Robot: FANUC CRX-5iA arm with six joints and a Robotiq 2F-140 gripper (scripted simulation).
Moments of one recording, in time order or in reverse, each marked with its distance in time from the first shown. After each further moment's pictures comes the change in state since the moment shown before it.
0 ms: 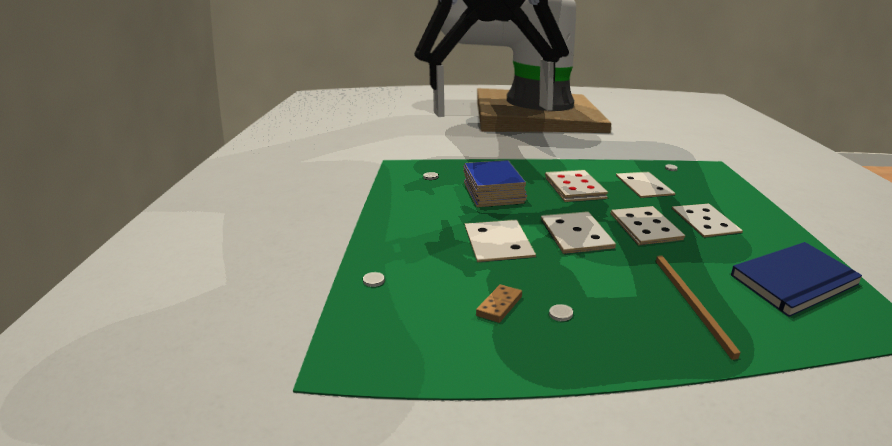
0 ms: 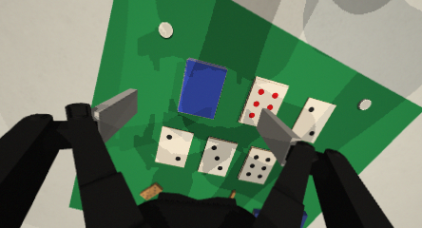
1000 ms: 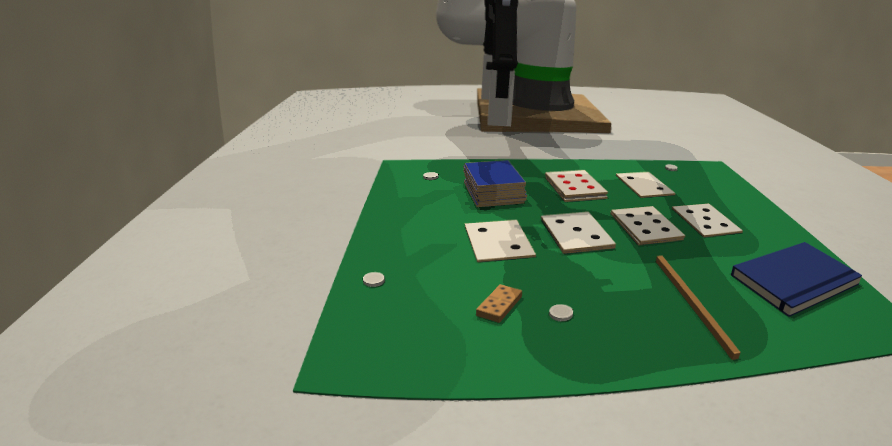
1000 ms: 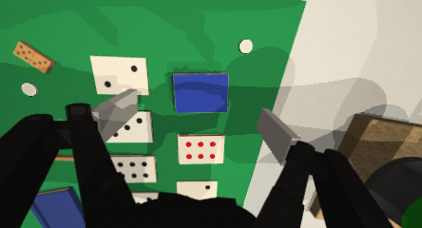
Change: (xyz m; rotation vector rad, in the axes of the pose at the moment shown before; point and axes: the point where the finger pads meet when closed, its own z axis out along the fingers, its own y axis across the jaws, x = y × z) arm 0.000 0.001 0.000 0.046 0.046 -1.319
